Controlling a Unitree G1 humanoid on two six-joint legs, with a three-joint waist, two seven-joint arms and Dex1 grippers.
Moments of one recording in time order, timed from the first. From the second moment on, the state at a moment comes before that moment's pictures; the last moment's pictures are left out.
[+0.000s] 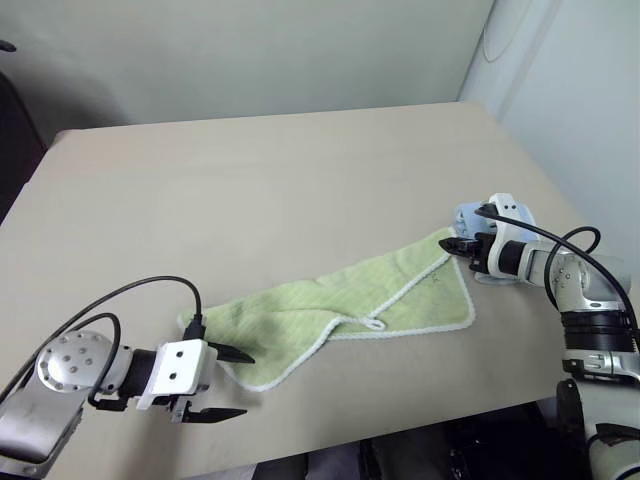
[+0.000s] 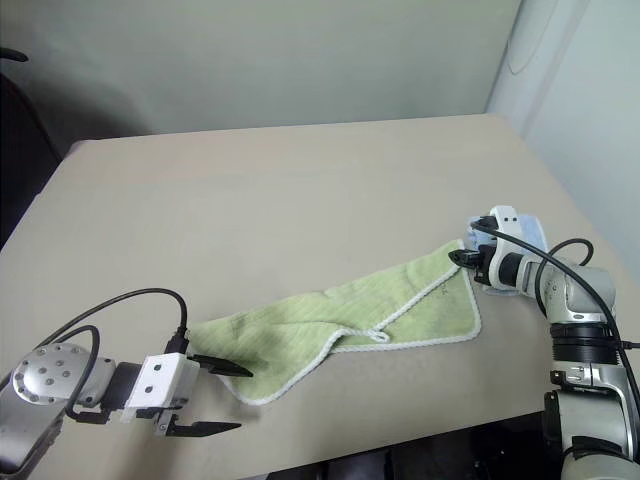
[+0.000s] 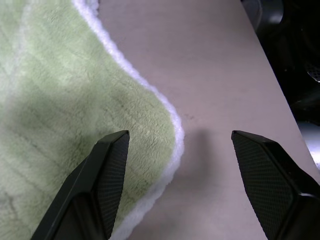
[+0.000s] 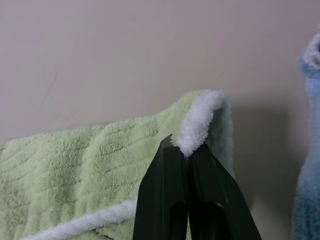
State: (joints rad) left arm 0.22 1.05 0.15 -0.35 -0.32 -0.02 -1.35; right arm -0.66 -0.59 -0.15 0.22 0.44 1.03 0.64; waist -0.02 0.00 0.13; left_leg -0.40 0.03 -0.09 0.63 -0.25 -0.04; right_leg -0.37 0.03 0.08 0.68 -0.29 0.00
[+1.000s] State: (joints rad) left arm 0.08 1.00 -0.02 -0.24 -0.20 -0.06 -1.30; right arm -0.59 -0.53 -0.17 0.11 0.45 1.03 0.59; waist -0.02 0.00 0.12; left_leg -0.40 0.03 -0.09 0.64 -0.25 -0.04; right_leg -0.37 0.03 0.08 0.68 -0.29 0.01
